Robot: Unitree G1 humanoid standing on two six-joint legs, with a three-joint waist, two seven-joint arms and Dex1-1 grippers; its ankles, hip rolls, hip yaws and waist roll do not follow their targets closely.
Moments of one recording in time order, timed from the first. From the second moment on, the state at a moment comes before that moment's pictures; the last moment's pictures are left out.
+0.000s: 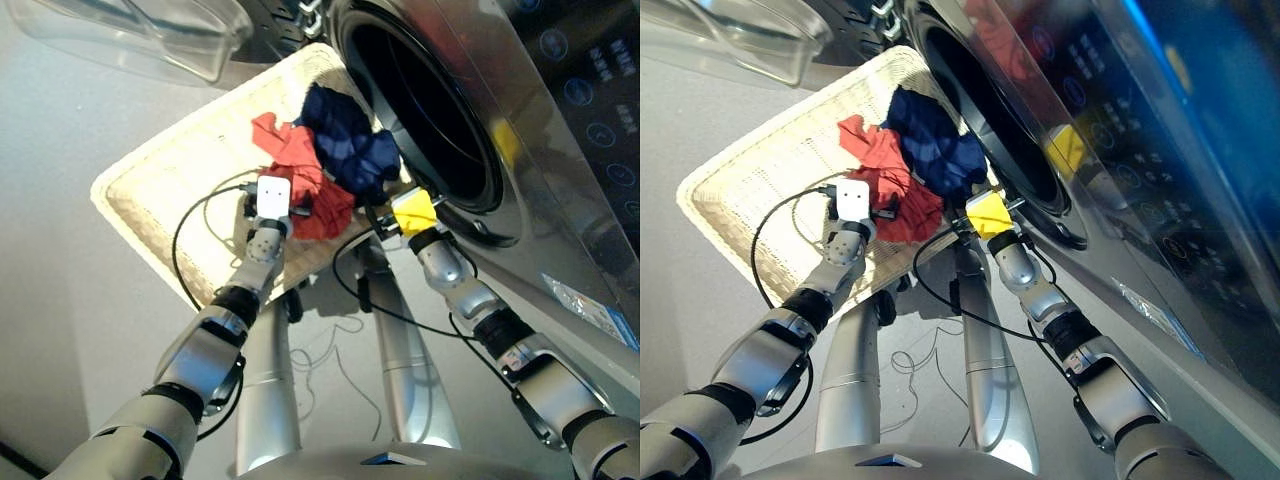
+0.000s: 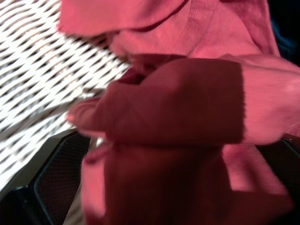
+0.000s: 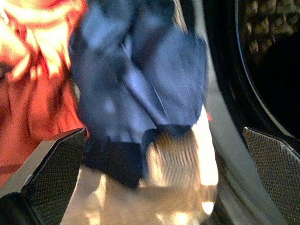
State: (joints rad) left arm -0.77 0.24 -0.39 0.97 -0.38 -0.29 0.21; right arm -0.51 -0.44 0.55 0.46 0.15 -0.31 -0.16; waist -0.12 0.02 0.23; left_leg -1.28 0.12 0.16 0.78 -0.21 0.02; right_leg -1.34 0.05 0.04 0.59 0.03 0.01
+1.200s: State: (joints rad) left arm -0.42 0.21 -0.40 0.39 -0.81 -0.33 -0.02; right arm -0.62 -0.47 0.75 0.54 -0.31 -0.29 -0.14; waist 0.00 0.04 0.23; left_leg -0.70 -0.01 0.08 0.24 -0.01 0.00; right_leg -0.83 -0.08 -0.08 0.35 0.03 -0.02
